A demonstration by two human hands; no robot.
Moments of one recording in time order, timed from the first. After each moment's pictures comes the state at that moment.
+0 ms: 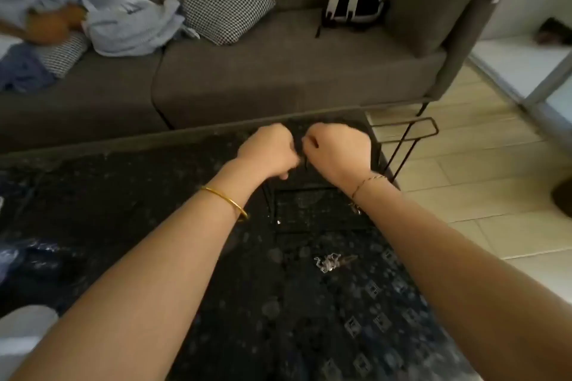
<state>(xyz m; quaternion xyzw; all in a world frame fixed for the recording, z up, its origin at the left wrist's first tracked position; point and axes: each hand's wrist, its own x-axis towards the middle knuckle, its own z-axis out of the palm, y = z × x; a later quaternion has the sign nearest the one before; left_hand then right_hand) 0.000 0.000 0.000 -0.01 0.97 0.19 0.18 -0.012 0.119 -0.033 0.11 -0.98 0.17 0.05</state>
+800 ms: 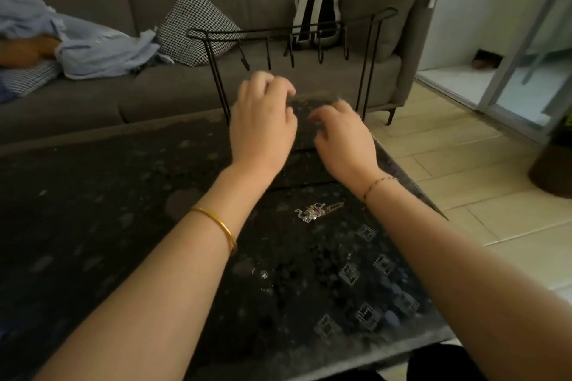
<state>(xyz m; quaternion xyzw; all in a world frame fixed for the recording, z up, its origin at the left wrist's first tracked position) 0.096 0.032 -0.160 0.14 0.89 0.20 -0.38 0.090 0.161 -0.185 0.08 -0.93 0.25 0.24</state>
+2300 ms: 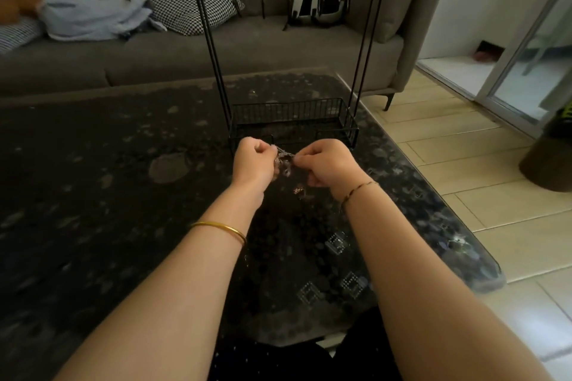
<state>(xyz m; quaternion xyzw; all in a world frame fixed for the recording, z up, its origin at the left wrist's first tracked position) 0.104 0.038 -0.272 -0.15 0.79 0.59 -0.06 0.115 0.156 -0.239 -0.07 -0.84 0.53 -0.11</state>
